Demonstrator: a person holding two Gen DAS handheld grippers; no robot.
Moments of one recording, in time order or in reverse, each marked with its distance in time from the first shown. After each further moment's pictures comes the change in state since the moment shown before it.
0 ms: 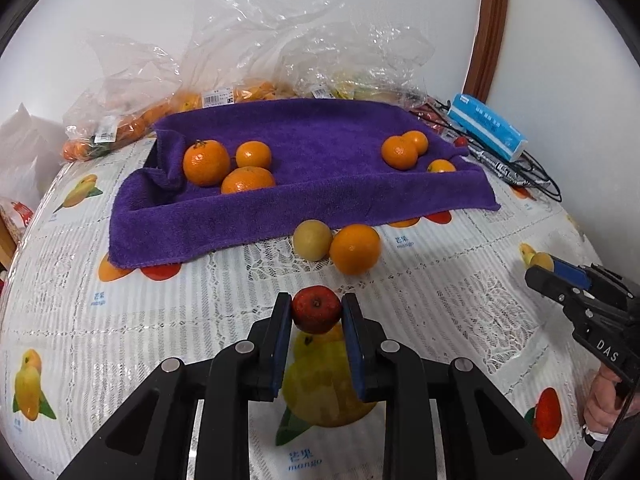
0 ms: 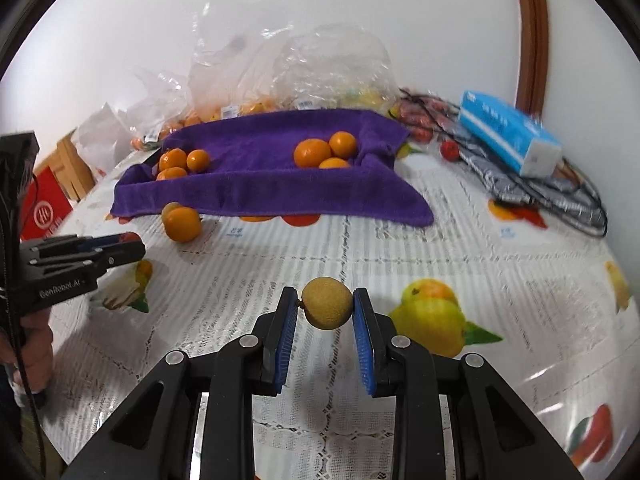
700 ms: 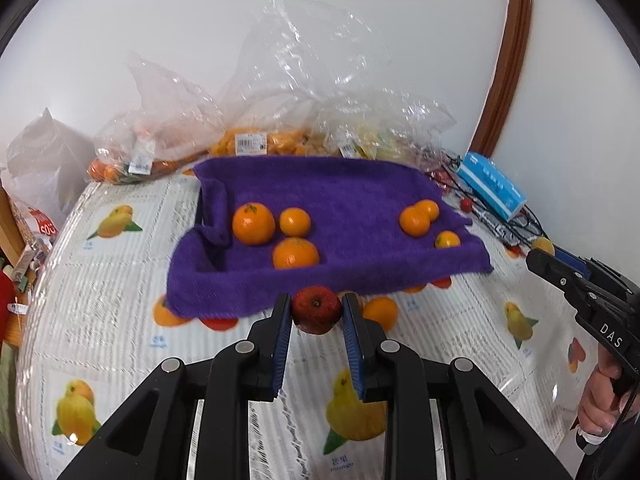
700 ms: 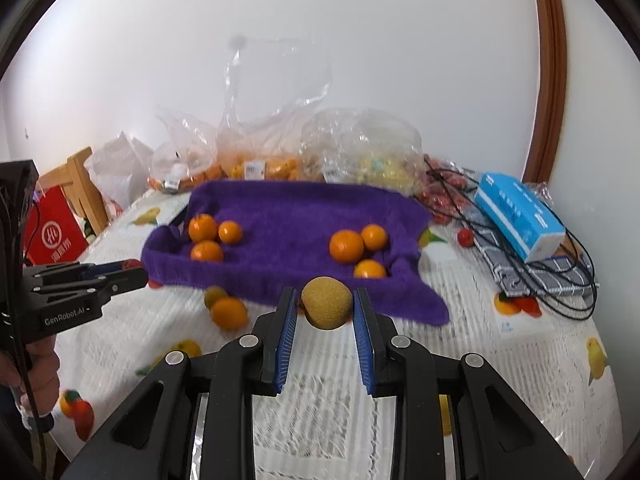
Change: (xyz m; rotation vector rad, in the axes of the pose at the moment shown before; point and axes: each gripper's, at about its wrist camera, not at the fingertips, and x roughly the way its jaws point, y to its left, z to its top) left arm -0.046 0.037 0.042 -0.081 -0.084 -0.011; right arm -0.033 0.038 0.074 -0.042 -0.112 -0.002
